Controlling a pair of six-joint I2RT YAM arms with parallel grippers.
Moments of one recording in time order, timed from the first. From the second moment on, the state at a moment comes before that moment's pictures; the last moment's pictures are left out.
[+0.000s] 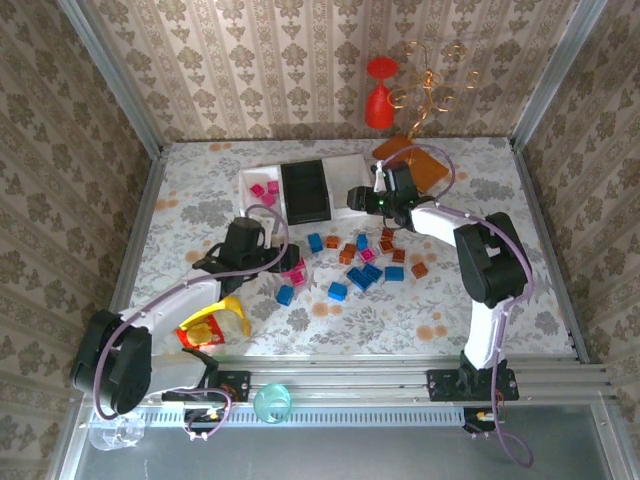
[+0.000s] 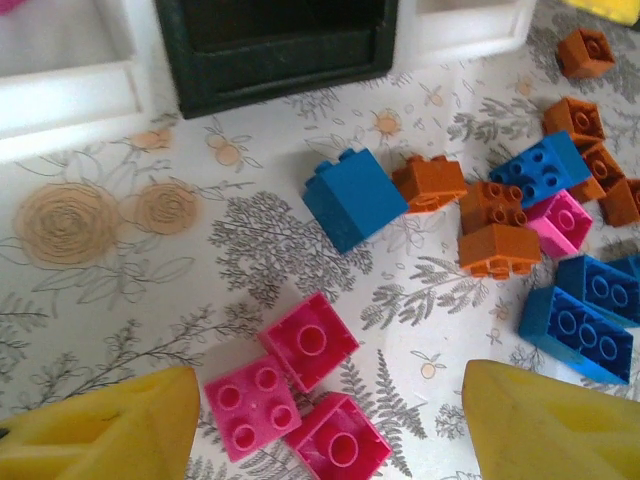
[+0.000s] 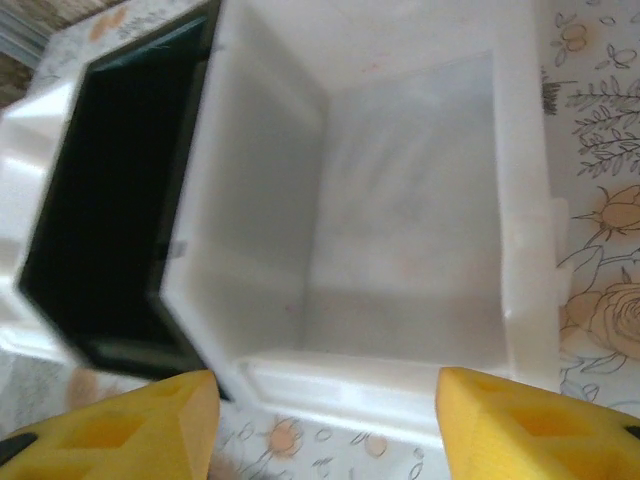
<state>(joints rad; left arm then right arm) -0.54 1.25 0.64 -0.12 0.16 -0.34 0.33 1.89 1.20 0.04 -0.27 0.45</state>
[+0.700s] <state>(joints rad) -0.63 1.80 1.06 -0.27 0.04 -0.04 0.40 1.43 0.75 -0.03 -0.21 0.30</state>
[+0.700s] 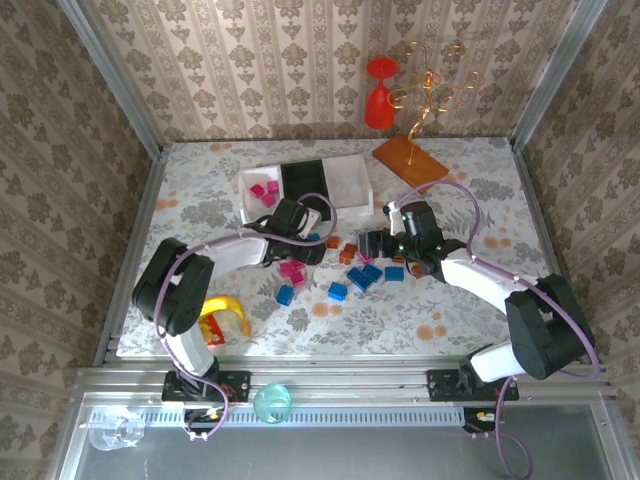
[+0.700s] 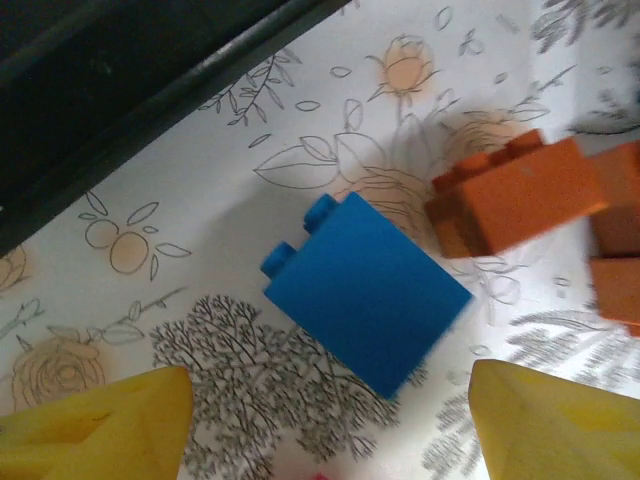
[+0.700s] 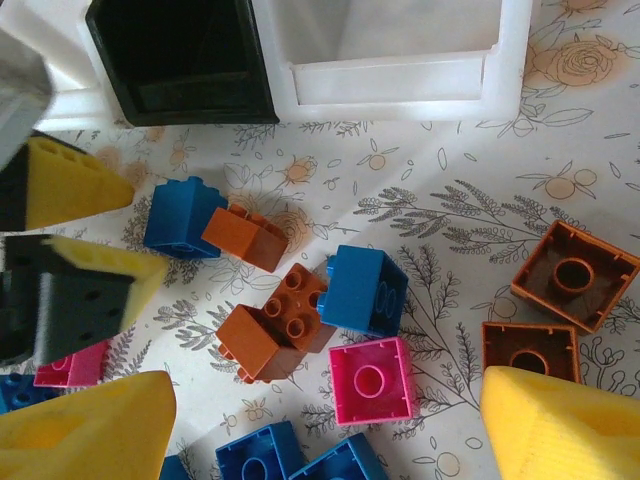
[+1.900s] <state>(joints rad) -0.53 1.84 1.34 -0.14 -0.04 -0.02 0.54 1.35 0.70 0.20 -0.26 0.24</state>
